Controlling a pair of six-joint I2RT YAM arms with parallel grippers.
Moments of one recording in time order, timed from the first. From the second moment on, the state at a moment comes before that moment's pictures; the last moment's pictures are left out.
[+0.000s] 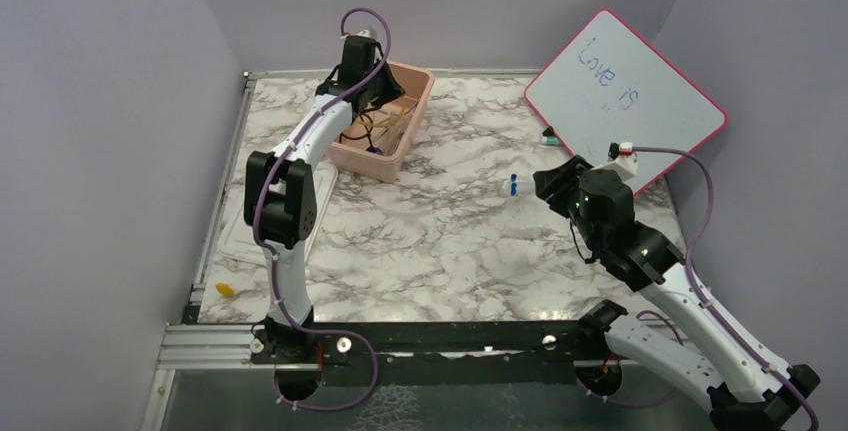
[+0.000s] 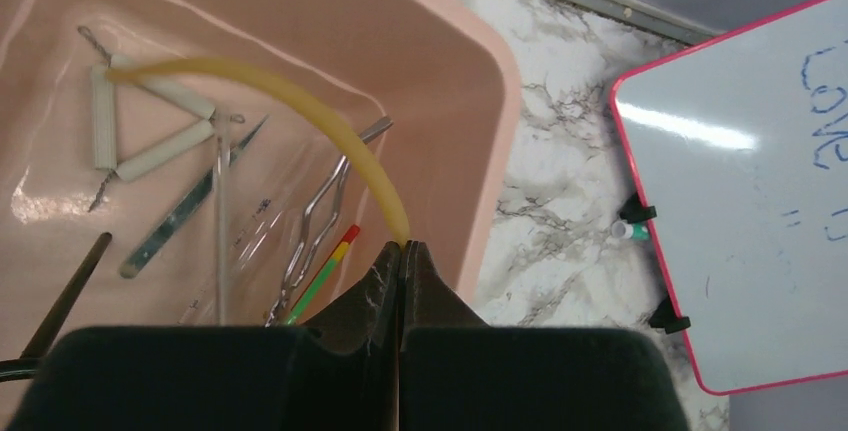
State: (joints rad) left arm -0.28 2.00 1.80 -0.31 0.16 -0.61; right arm 0.60 0.74 0.80 -0.46 0.49 0.84
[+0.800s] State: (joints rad) left arm -0.25 2.18 1.94 -0.33 0.13 -0.64; right arm 0.60 0.75 0.79 -0.46 0.49 0.84
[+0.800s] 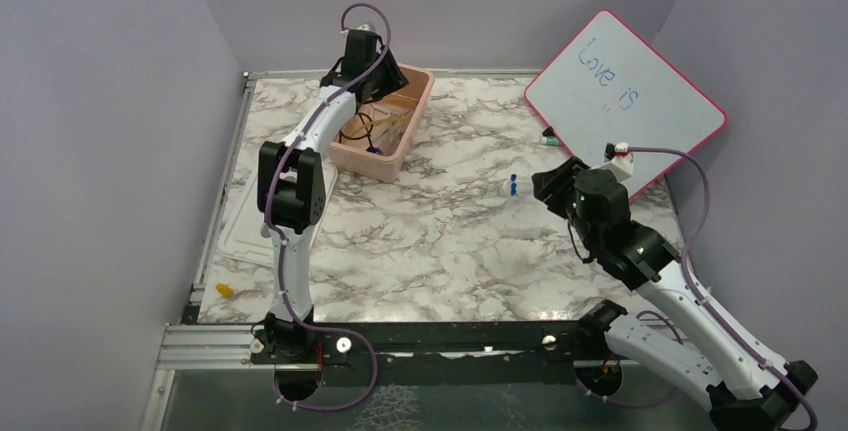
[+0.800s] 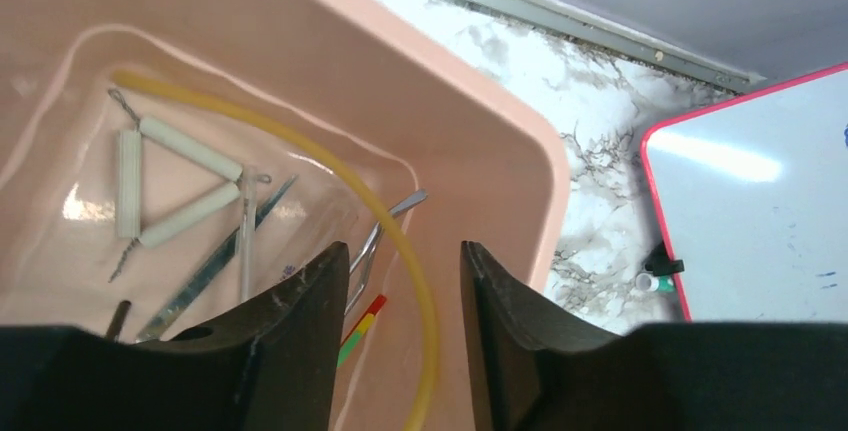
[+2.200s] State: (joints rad) left arm -0.22 2.09 1.92 -0.76 0.37 0.27; right arm 0.60 0.75 0.77 -0.41 0.46 0.84
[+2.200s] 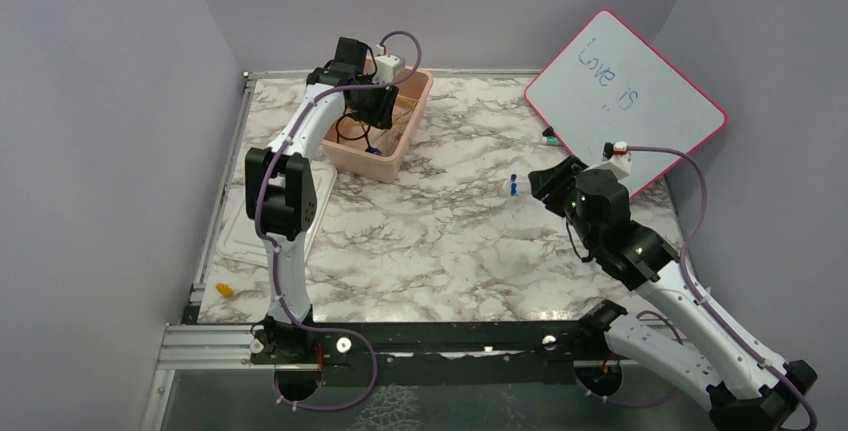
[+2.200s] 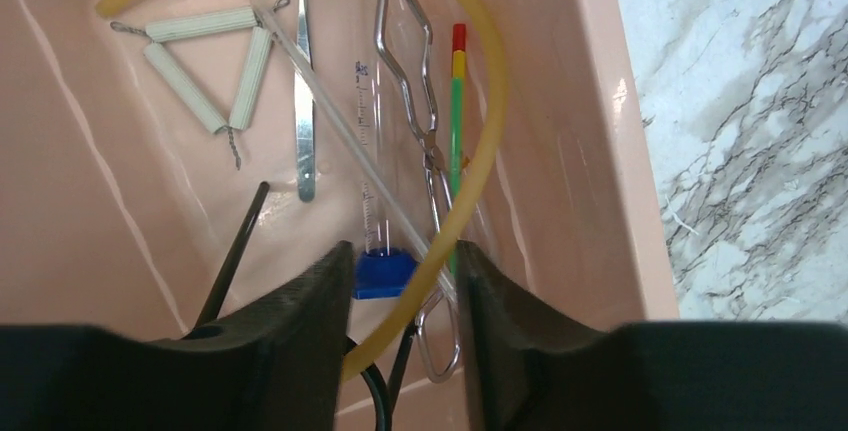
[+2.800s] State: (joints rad) left arm -0.22 2.15 2.17 -0.78 0.37 -0.07; right arm 0.60 0.76 0.77 -0.41 0.46 0.84
